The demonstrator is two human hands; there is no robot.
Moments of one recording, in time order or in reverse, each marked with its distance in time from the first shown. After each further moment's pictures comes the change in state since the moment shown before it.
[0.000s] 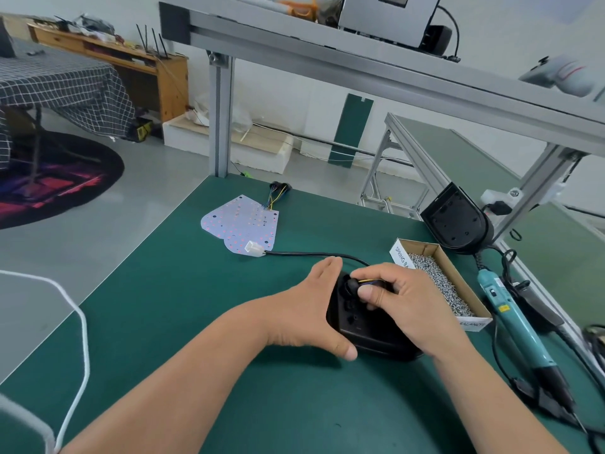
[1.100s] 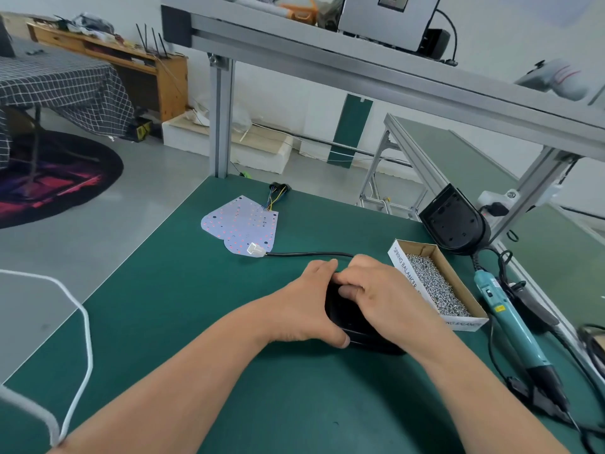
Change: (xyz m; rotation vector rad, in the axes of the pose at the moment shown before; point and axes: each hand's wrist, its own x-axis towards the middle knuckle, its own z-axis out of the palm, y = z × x) left_hand 0.008 0.002 0.001 -0.023 0.145 -0.006; right_hand 0.011 -0.029 0.018 -0.511 -0.159 -0.181
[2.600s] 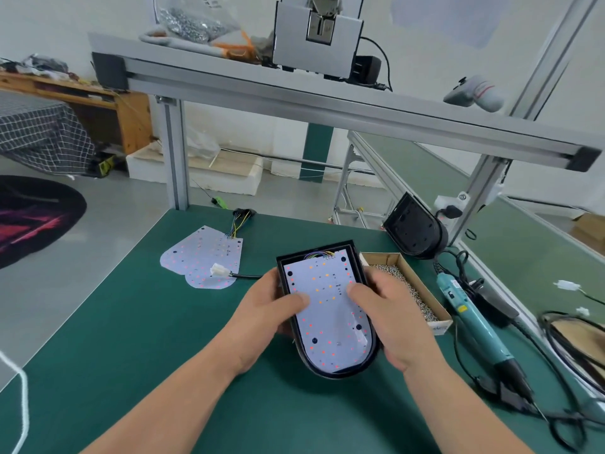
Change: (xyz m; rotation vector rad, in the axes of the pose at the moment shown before) left_hand 0.002 0.007 0.003 -0.835 0.182 0.043; right_hand -0.022 0.032 -0.004 0.857 0.361 0.403
